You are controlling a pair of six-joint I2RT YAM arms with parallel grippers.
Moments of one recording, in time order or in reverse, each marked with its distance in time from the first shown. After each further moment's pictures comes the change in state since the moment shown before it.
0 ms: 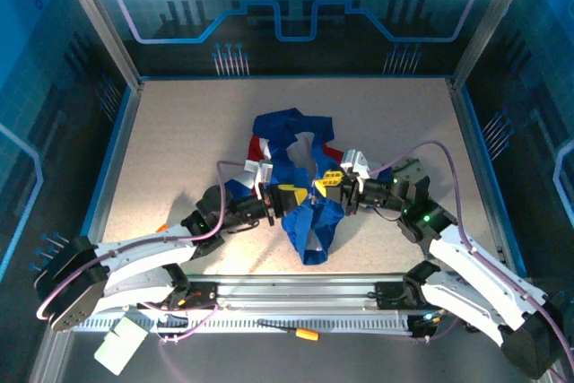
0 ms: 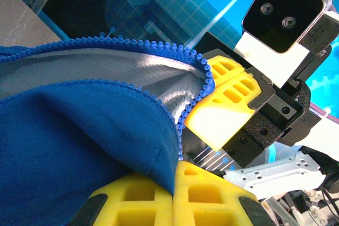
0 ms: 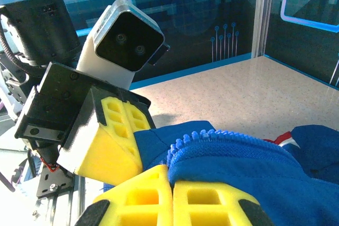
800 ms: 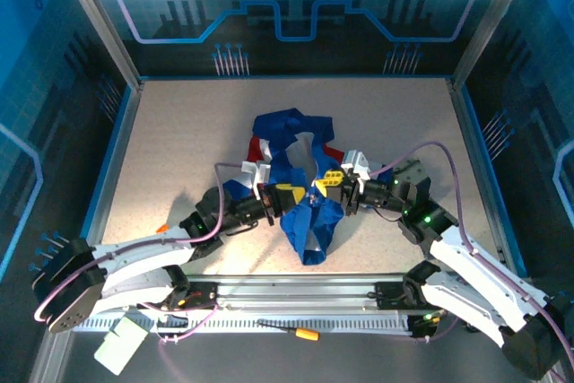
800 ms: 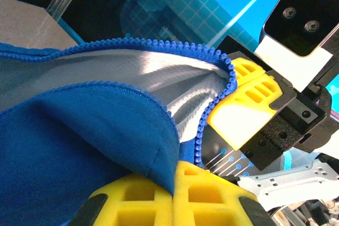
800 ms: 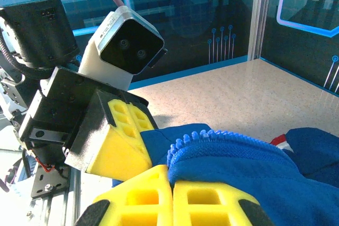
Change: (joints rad) left arm -0.005 -0.020 -0.014 -0.024 -0.059 0.022; right arm 0.003 -0.012 -0.001 -0.003 0.014 -0.014
